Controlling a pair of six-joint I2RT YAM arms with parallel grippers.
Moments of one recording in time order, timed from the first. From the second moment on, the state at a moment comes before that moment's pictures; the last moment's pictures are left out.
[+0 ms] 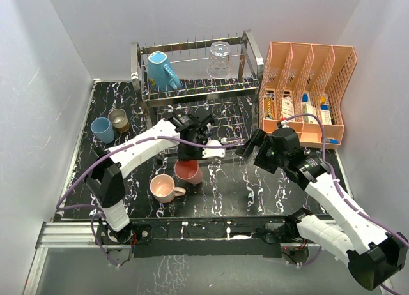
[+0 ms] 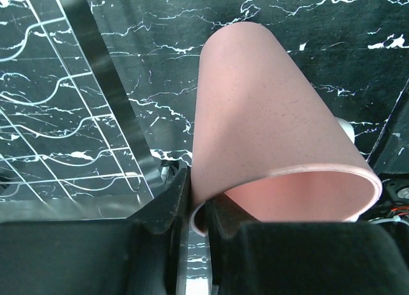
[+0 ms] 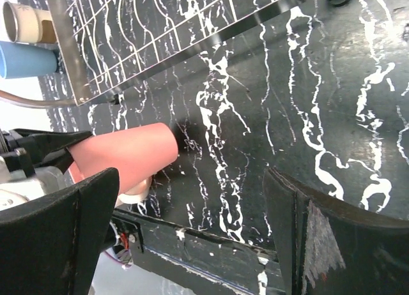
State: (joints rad) left arm -0.81 1.72 1.53 -1.20 0.07 0.81; right arm 0.46 0.87 0.77 -0.57 -0.09 0.91
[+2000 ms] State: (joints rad) left arm -0.50 1.14 1.38 -1.21 0.44 0.61; right arm 0.60 1.84 2.26 -0.61 0.28 0.10
